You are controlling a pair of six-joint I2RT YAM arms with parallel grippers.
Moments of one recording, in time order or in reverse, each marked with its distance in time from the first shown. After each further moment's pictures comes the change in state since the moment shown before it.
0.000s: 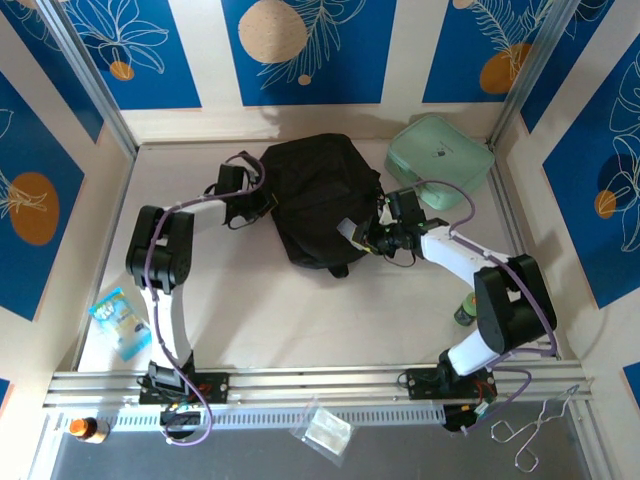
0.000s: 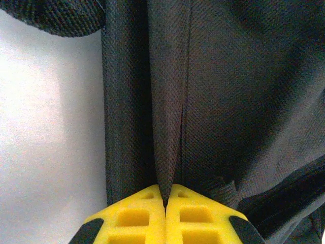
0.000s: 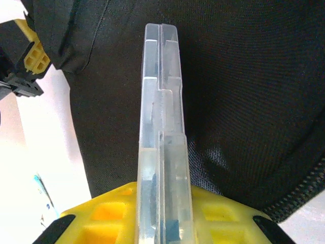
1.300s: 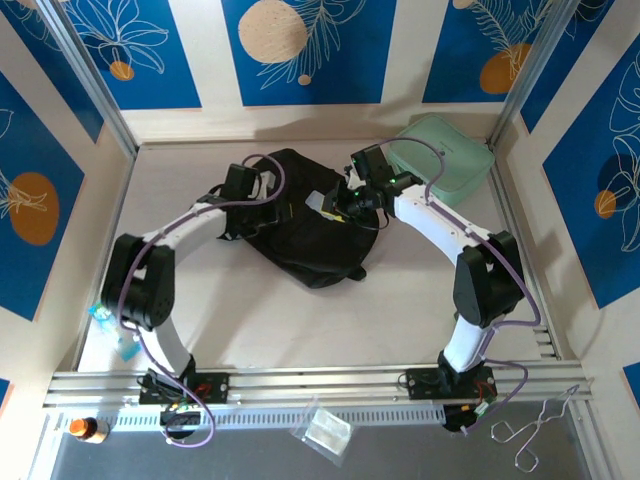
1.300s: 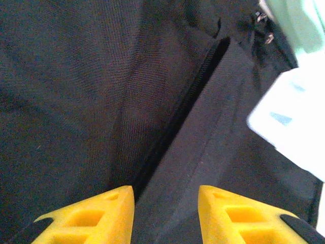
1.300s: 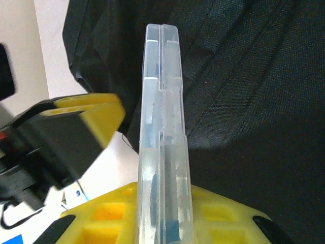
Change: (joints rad) left arm -0.154 -0.289 -0.063 -0.299 -0.085 0.351; right arm 0.135 0.206 0.540 -0.331 0.010 -0.002
